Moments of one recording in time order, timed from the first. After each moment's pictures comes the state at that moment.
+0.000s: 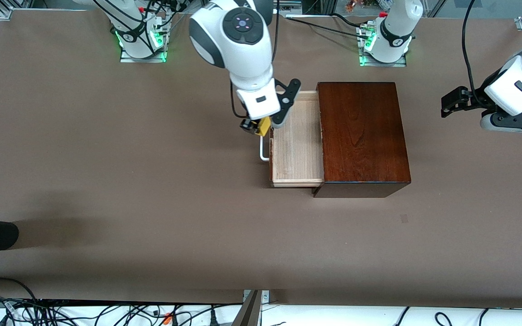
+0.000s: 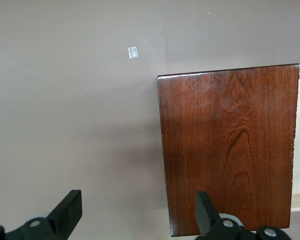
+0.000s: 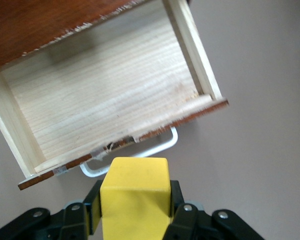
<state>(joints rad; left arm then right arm) -0.09 0.07 0.00 -1.52 0.01 1.49 -0.03 0.79 0.58 0.01 -1.15 0.02 1.80 -0.39</state>
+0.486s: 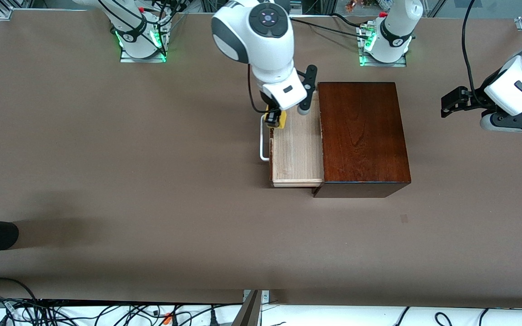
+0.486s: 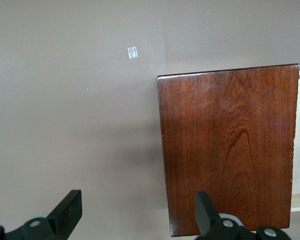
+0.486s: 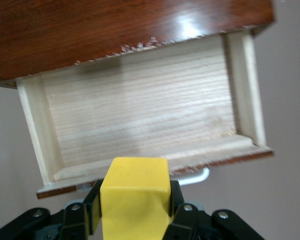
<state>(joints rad) -0.09 0.07 0.00 -1.52 0.01 1.49 -0.03 0.85 0.64 0.04 -1.11 0.02 1.81 -0.50</state>
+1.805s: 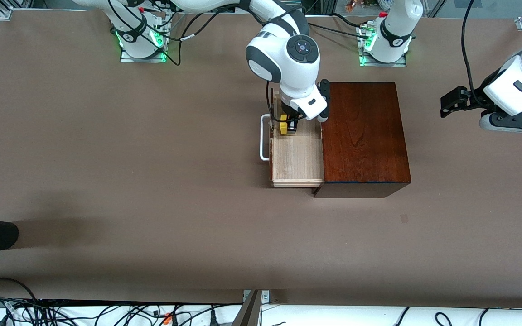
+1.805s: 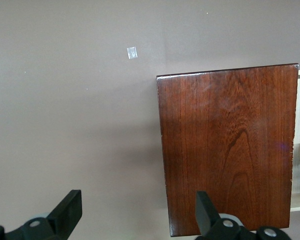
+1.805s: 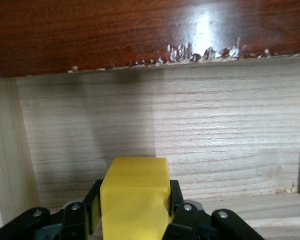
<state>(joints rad) -0.09 0.07 0.00 -1.52 0.01 1.49 -0.03 0.92 0.82 0.04 -1.06 -0.05 1.90 -0.54</state>
